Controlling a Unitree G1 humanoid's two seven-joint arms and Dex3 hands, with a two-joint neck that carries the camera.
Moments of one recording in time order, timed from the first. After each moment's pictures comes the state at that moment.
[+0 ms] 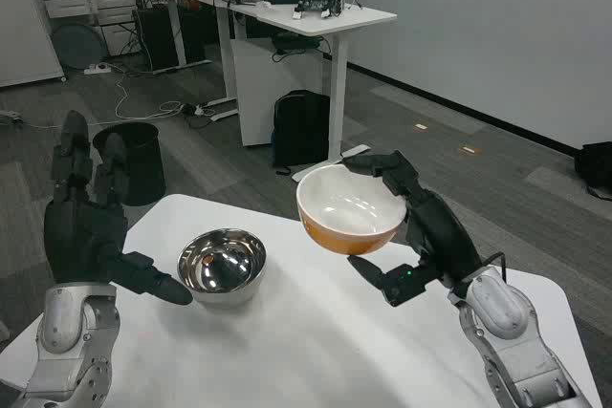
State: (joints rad) left arm -0.34 0.29 0.00 0.33 -0.49 -0.77 0.07; right arm -0.35 -0.36 0.12 0.04 0.18 -0.34 0.20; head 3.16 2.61
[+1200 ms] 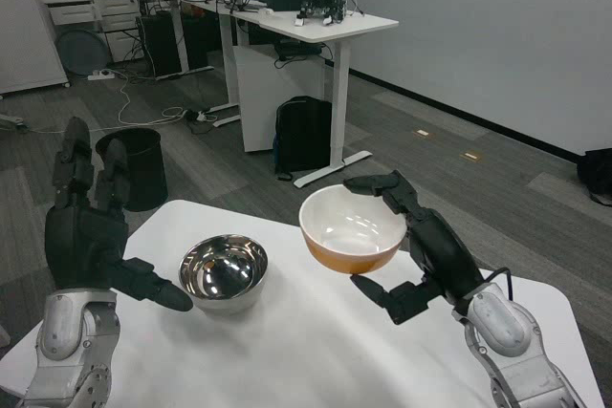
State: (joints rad) left arm -0.34 0.29 0.00 0.33 -0.49 -0.77 0.07; right arm -0.31 -0.36 0.11 0.05 0.09 -0.34 0.20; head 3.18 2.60
